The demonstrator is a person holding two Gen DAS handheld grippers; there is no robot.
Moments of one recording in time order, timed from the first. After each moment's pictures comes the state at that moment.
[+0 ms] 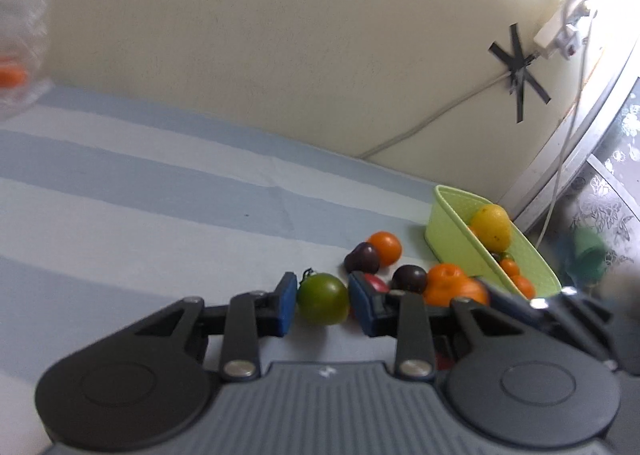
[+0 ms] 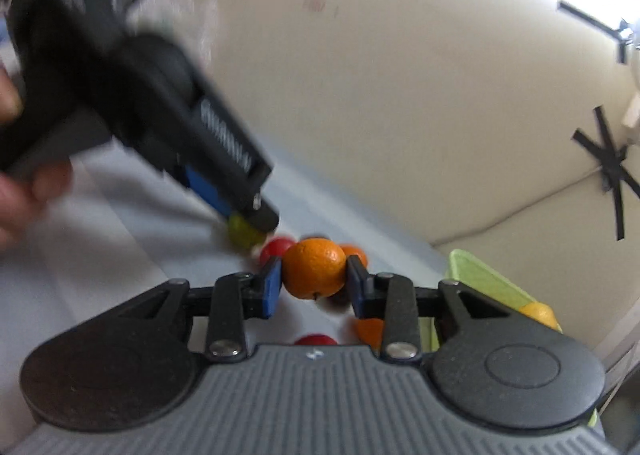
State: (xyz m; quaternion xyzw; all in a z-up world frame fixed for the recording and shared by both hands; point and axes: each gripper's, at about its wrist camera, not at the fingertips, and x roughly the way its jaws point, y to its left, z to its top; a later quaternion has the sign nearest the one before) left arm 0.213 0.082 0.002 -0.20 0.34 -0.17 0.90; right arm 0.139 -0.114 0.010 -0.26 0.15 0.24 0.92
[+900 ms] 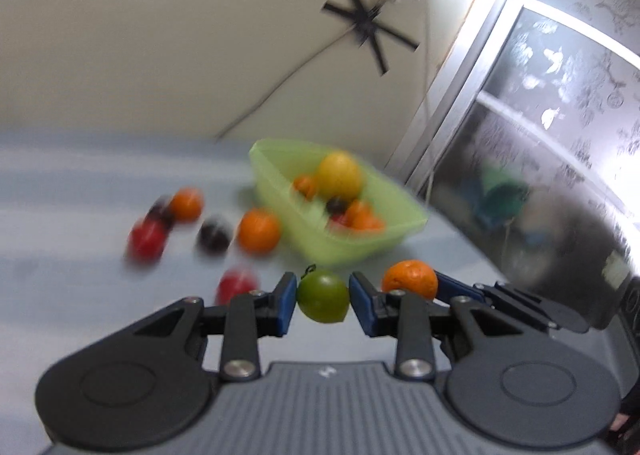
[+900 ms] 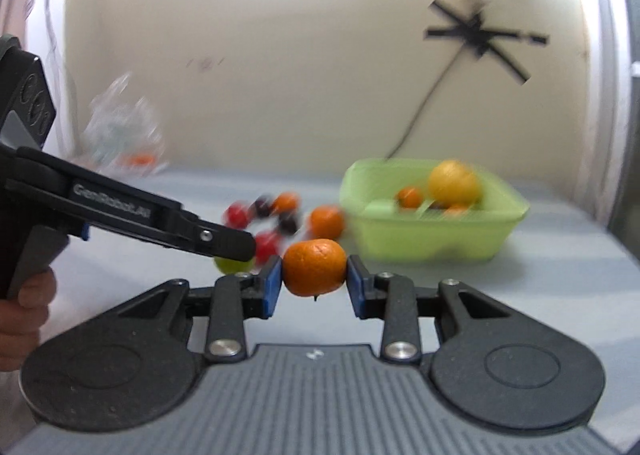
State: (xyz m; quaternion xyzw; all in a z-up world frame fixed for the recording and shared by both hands) left arm 0.151 -0.028 0.055 -0.13 0.31 -0.29 0.89; right arm 0.074 -0.242 0.031 -0.02 0.18 0.19 0.97
